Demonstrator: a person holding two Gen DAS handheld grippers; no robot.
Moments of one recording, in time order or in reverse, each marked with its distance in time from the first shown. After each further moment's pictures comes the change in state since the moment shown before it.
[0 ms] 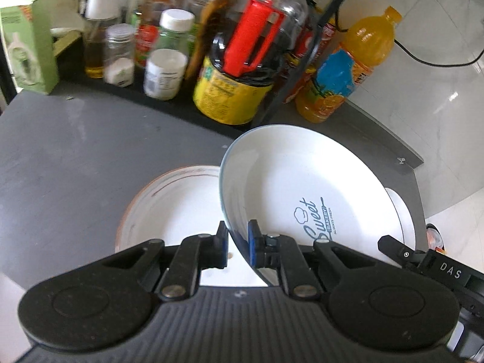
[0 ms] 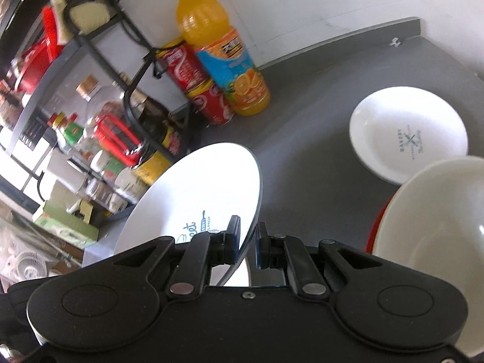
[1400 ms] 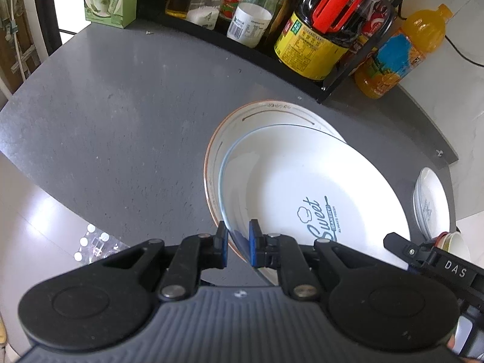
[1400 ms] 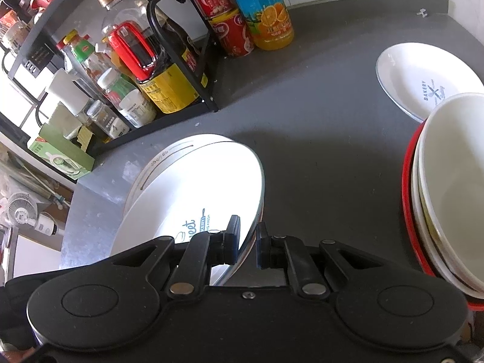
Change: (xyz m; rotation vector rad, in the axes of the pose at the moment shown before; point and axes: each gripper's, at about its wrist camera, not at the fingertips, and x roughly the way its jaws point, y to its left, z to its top) left arm -0.014 0.059 -0.059 -0.115 0.071 0.112; right arm 0.022 0.017 -0.052 -0.104 0.164 -0.016
